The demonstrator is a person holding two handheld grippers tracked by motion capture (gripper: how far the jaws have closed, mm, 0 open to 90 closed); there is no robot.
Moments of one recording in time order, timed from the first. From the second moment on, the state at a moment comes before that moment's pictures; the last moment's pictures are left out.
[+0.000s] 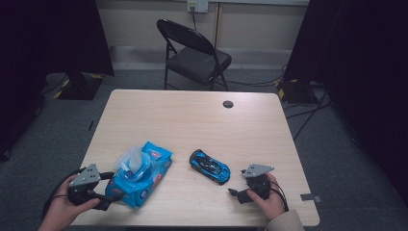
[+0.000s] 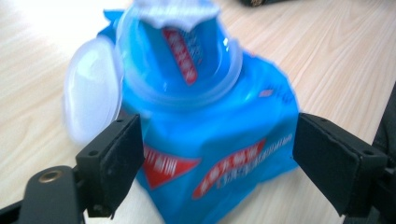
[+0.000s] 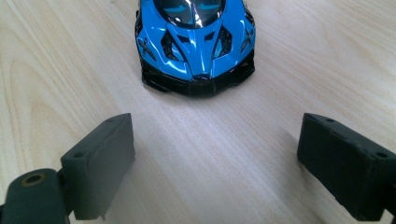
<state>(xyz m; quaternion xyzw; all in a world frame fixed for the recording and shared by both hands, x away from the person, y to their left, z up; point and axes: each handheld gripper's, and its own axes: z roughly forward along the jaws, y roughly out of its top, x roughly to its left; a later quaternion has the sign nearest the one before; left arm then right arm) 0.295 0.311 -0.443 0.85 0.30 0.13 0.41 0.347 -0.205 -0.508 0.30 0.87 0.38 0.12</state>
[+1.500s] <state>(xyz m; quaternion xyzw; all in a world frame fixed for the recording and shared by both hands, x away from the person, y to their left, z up) 0.297 0.285 -0.471 0.85 0.33 0.16 0.37 0.347 -0.205 -0.508 0.30 0.87 0.38 0.12</state>
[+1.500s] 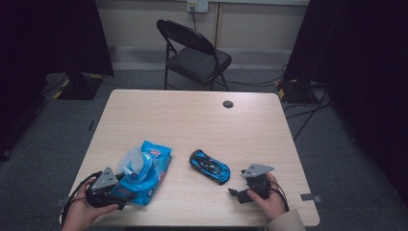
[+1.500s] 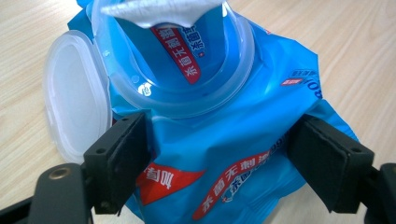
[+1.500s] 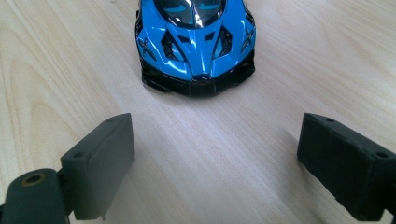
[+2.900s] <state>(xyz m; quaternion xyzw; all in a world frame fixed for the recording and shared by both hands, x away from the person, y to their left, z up) 0.413 0.273 -0.472 0.84 0.36 0.15 0.38 0.349 -0.206 -0.508 0.29 0.87 0.38 0.12</state>
